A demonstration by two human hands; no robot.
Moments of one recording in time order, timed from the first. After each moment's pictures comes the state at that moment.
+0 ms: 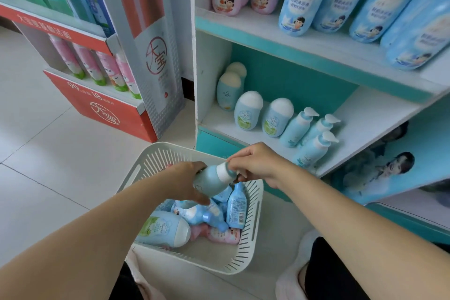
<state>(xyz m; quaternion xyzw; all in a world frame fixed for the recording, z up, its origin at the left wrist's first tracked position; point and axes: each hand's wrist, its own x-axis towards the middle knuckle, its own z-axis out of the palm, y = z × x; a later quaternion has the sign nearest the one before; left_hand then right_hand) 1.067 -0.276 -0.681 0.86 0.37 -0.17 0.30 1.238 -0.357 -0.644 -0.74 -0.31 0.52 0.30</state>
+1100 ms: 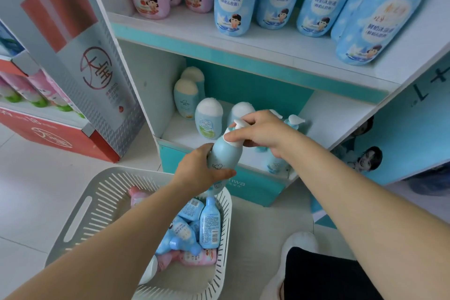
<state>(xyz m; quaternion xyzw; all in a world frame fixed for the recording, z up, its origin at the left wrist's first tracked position) 1.207 -0.289 -0.686 0.79 0.43 0.06 0.42 1.361 -0.337 -0.624 -0.75 -0.31 0.45 0.37</state>
